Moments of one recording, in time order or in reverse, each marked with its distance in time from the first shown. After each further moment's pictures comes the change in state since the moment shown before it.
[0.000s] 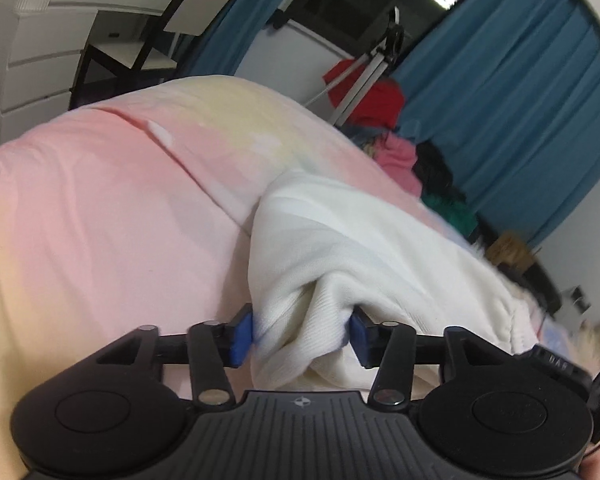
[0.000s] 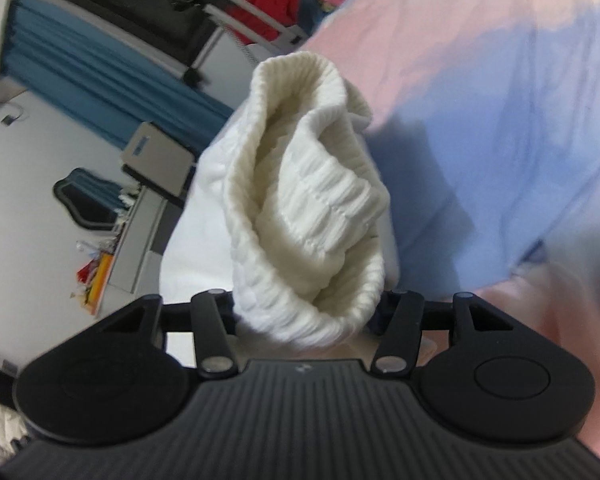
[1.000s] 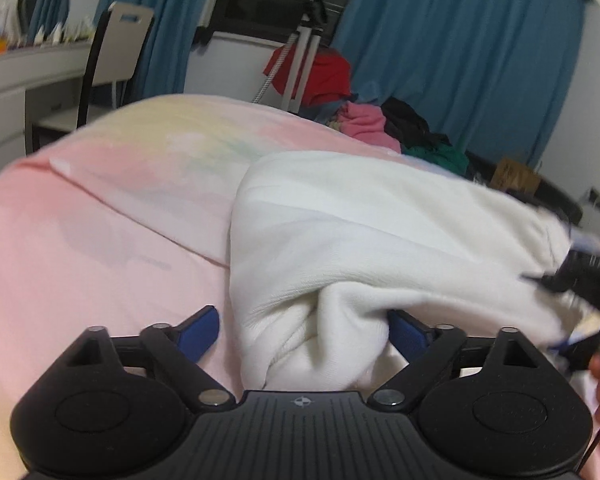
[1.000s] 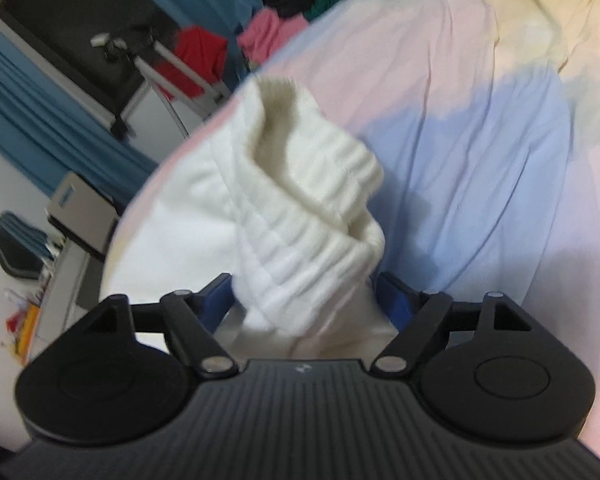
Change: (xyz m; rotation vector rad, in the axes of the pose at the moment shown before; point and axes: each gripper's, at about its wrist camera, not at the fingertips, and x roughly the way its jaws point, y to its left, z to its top) left arm 0.070 -0.071 -0.051 0.294 -0.025 0.014; right arm -0.022 -0.041 0.024 -0.003 -0.155 -0.230
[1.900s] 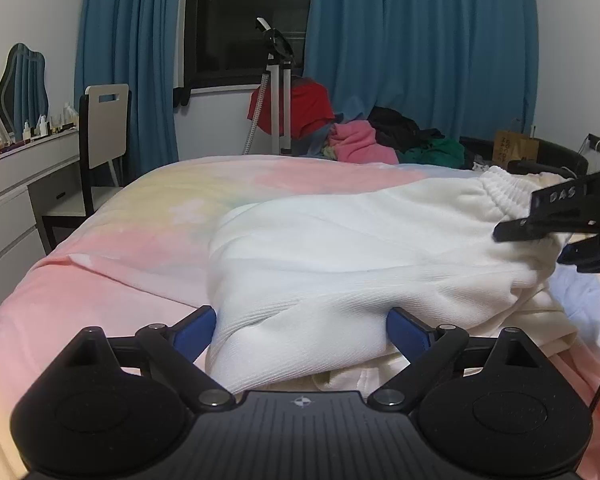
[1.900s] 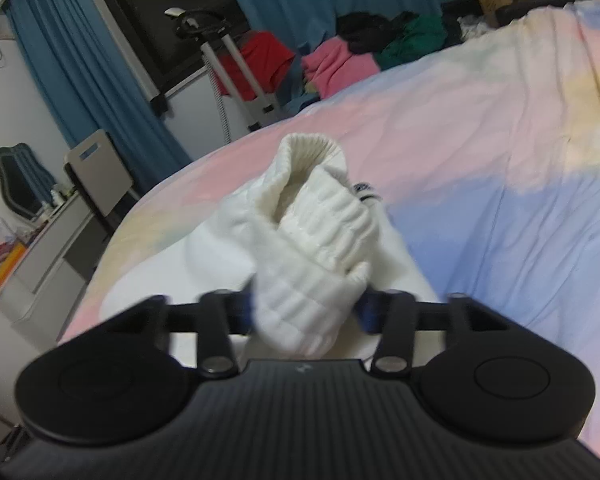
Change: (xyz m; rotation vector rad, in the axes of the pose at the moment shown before) left arm -0.017 -0.045 0.007 0.275 -0.095 0.112; right arm -0.013 0.073 -0.020 -0.292 -0.133 0.010
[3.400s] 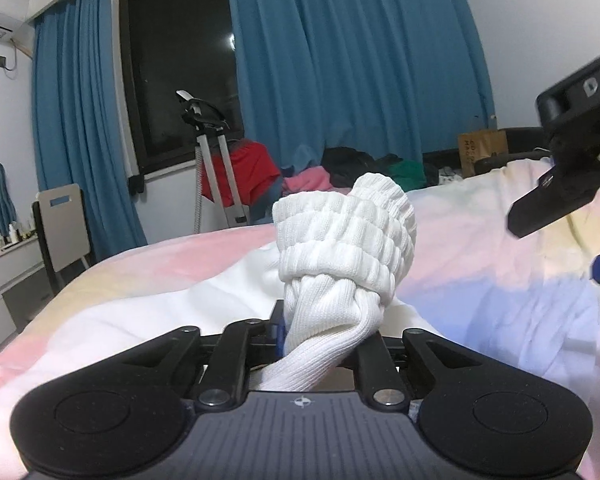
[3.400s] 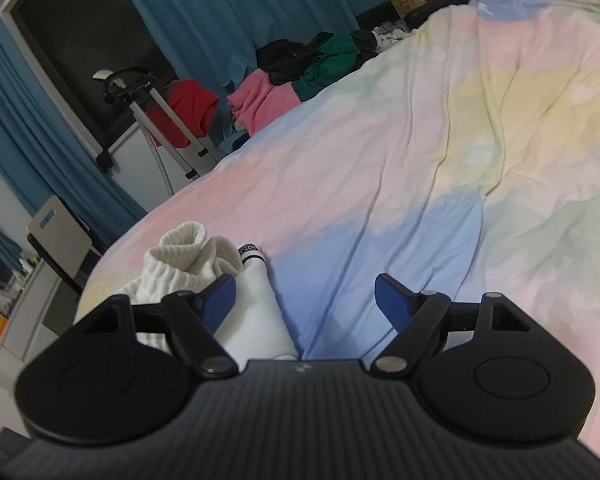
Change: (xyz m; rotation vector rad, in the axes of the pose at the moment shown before) left arm 0.065 -0.234 0.017 0.238 -0.172 0.024; right arm -0.057 -0.083 0.039 0.162 -0.049 -0.126
